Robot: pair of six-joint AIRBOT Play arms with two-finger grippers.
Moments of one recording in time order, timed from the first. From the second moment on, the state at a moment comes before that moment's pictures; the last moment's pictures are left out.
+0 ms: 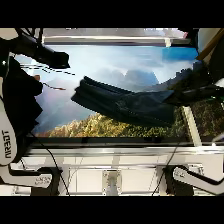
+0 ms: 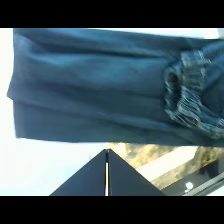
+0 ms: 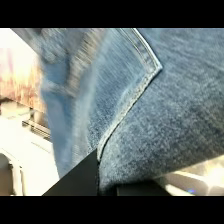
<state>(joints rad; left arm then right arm) -0.16 -1.49 2.01 1.23 -1.56 -1.44 -0.38 -1.24 1.15 -0.81 1.54 1.19</state>
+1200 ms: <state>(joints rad) -0.75 -2.09 1.96 1.09 -1.19 -1.44 -0.26 -1.07 1.16 -0.62 1.47 1.26</state>
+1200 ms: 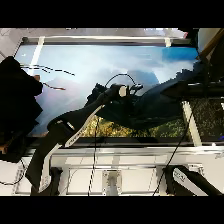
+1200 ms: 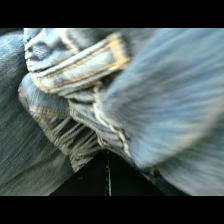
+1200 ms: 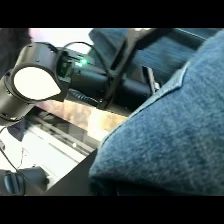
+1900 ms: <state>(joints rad) -0.35 -1.73 1.97 1.45 -1.68 -1.38 0.43 -1.36 1.18 -0.59 0.64 1.41</state>
